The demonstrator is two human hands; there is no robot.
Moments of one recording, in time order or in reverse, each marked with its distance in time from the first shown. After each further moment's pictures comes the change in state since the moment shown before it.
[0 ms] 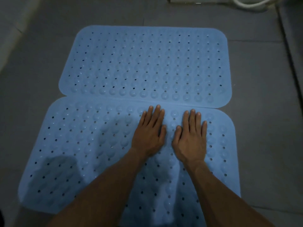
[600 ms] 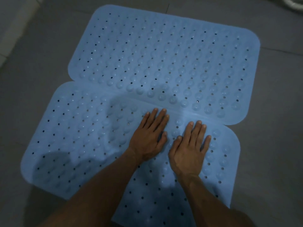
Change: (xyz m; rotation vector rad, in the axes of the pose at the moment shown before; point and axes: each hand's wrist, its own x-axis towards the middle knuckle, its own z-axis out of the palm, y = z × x) left_hand 0.006 0.001 0.002 0.017 0.013 -0.023; right_hand 0.002 0.003 0.000 -0.005 -0.009 -0.035
